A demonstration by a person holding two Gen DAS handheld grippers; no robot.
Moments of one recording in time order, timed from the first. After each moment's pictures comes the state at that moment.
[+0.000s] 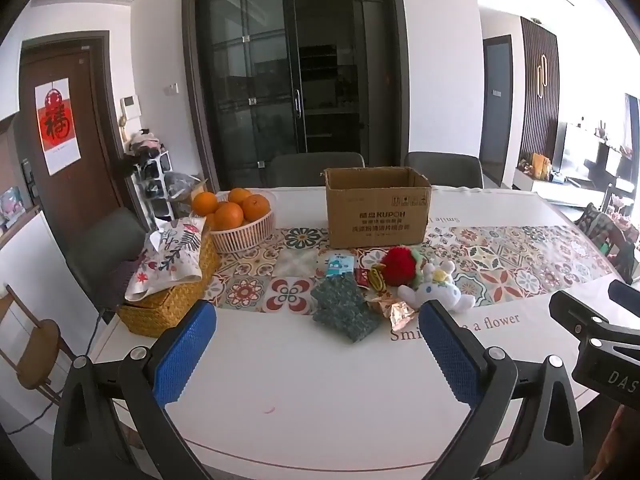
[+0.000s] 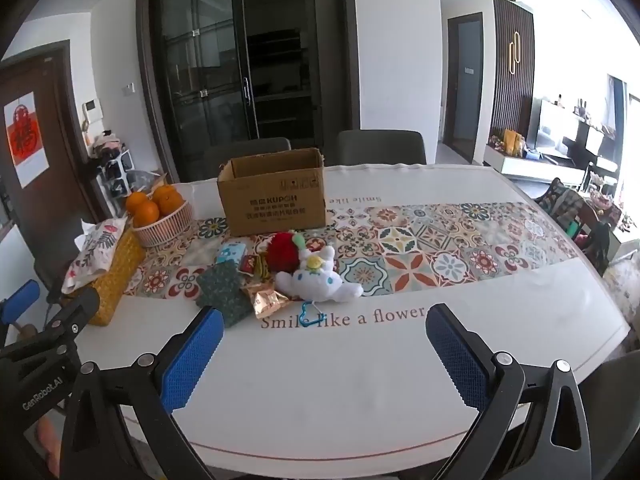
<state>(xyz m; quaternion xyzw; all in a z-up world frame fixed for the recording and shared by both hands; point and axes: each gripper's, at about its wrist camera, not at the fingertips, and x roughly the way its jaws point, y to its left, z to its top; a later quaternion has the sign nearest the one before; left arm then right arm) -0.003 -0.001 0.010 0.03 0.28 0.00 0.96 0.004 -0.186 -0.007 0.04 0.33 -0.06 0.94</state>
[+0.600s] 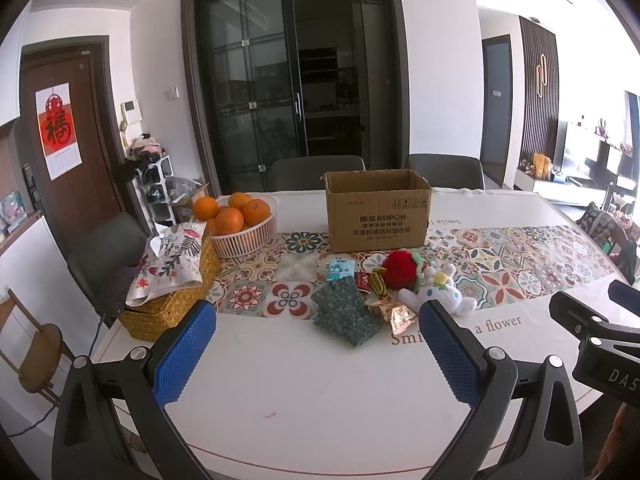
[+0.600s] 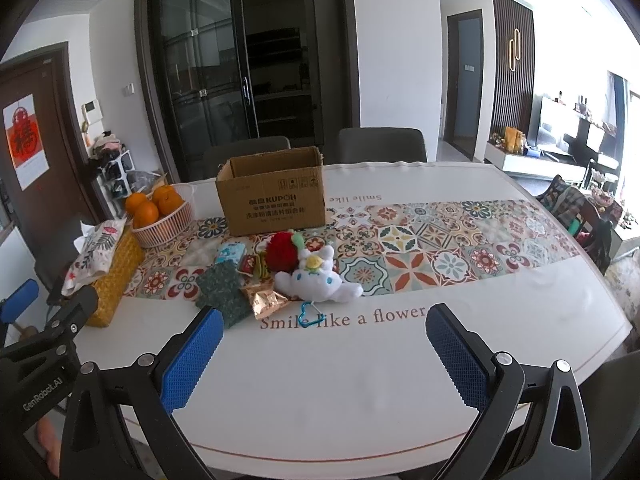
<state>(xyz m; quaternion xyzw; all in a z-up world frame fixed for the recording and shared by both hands) 0.000 -0.005 0.011 0.04 0.28 0.00 0.96 0.006 -0.186 -0.008 0.04 0.33 -0.06 0.94</state>
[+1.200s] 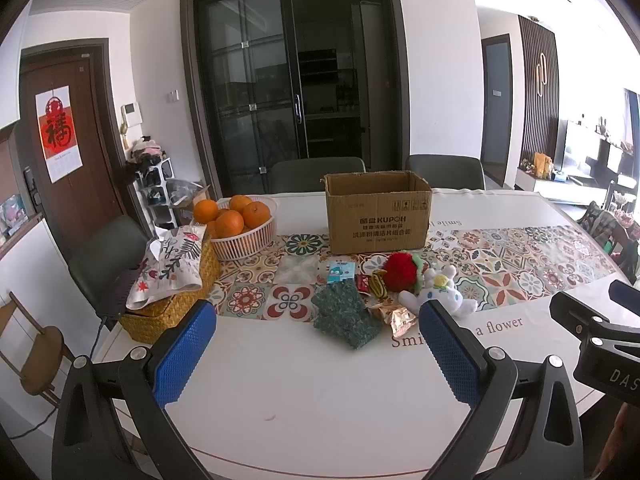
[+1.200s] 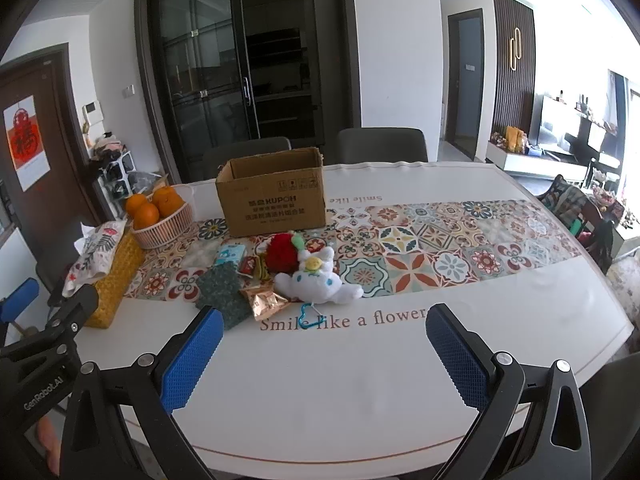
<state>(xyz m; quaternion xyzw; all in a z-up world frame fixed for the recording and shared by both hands) 0.001 -0.008 0.012 0.04 0.28 0.00 0.96 0.012 -0.191 -0.007 0.05 0.33 -0.05 0.94</state>
